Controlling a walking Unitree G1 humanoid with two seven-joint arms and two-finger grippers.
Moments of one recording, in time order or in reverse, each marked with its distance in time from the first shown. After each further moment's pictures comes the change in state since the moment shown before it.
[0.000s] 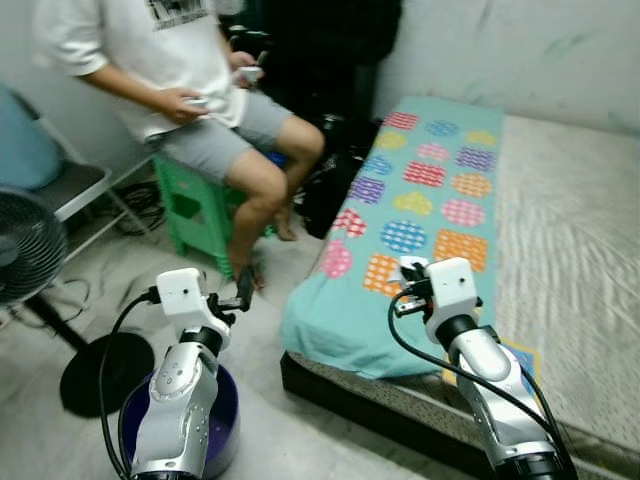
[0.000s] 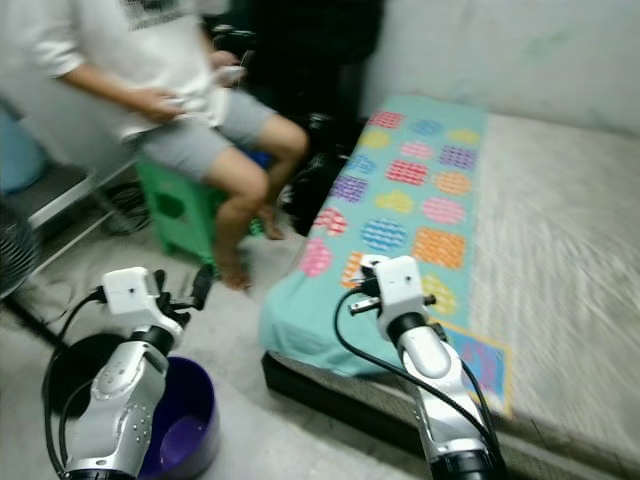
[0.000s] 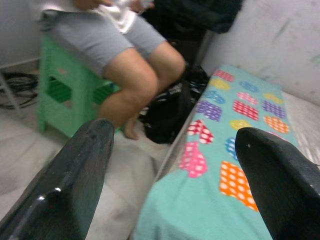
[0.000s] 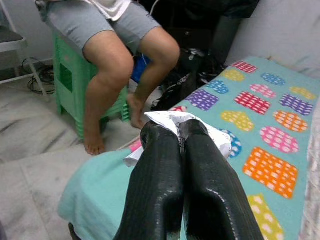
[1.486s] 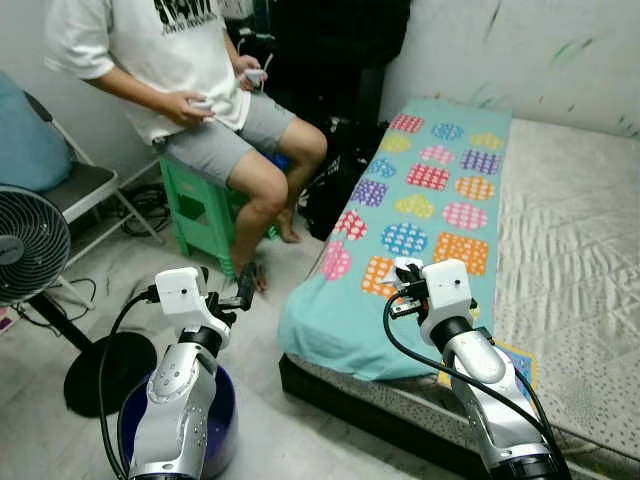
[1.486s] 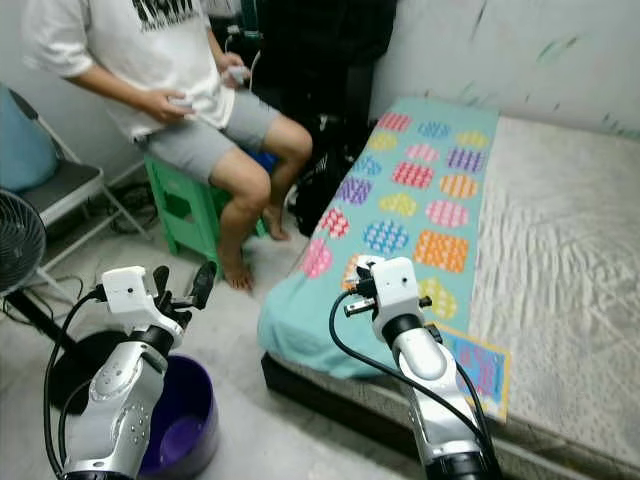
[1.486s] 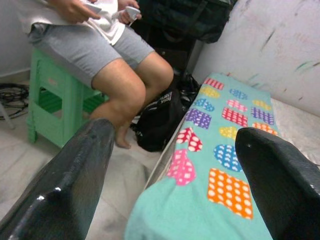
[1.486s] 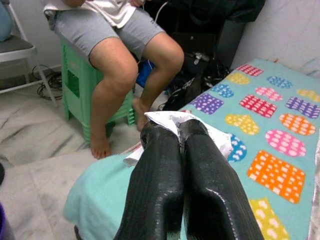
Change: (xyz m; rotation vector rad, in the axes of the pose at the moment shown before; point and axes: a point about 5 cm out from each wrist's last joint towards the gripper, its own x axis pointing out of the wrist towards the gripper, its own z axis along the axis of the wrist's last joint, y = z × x) left arm -0.001 -0.005 0.004 -0.018 -0.030 -0.051; right arm -0.002 0.002 -0.002 0.008 0.003 0.001
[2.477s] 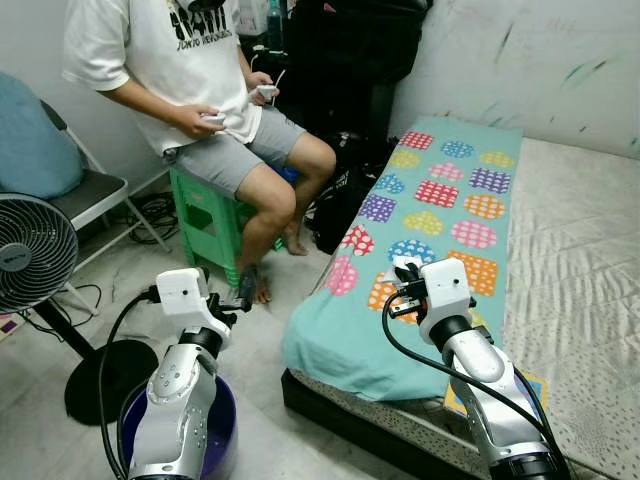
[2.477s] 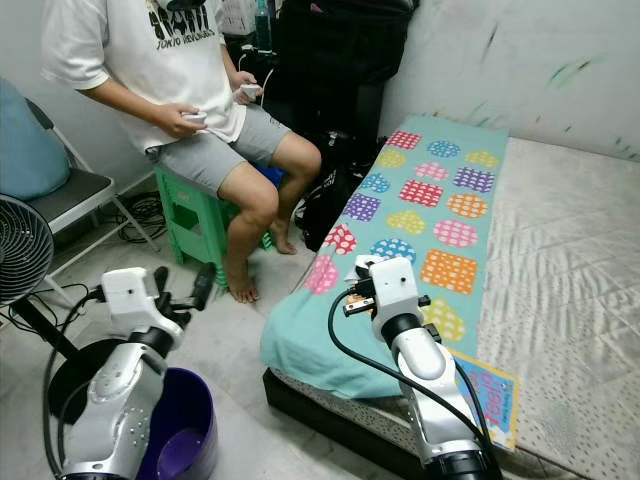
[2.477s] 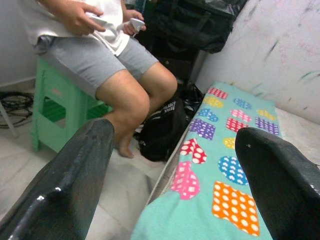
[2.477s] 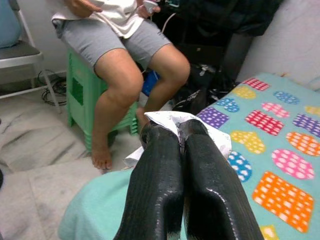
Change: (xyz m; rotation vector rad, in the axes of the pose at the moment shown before) left arm 0.000 -0.002 0.000 0.007 0.000 -0.010; right arm 0.002 0.001 0.002 -0.008 -0.008 0.006
